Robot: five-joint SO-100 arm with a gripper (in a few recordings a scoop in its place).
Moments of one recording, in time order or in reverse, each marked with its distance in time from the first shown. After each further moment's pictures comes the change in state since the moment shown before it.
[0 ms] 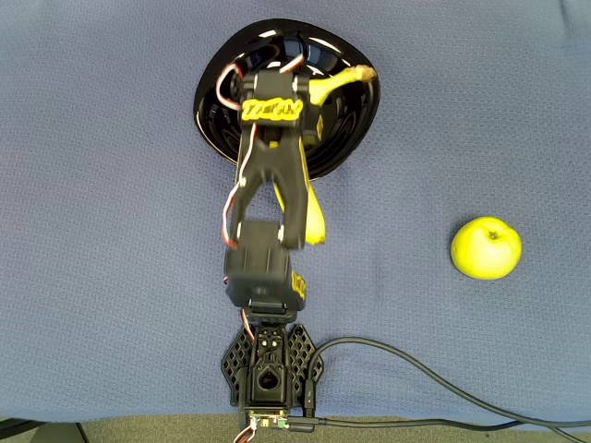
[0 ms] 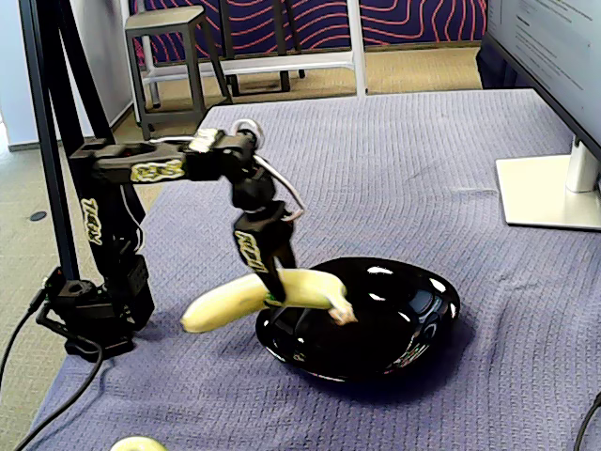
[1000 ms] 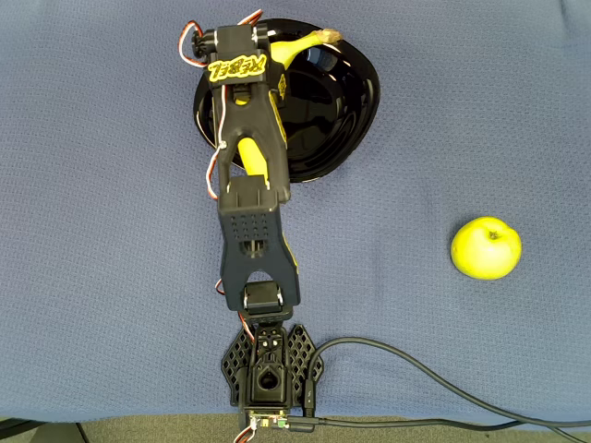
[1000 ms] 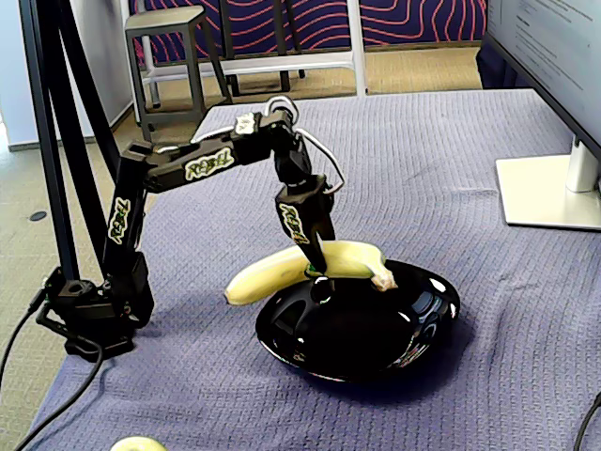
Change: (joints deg) arm -9.0 -21.7 -34.7 11.3 9.8
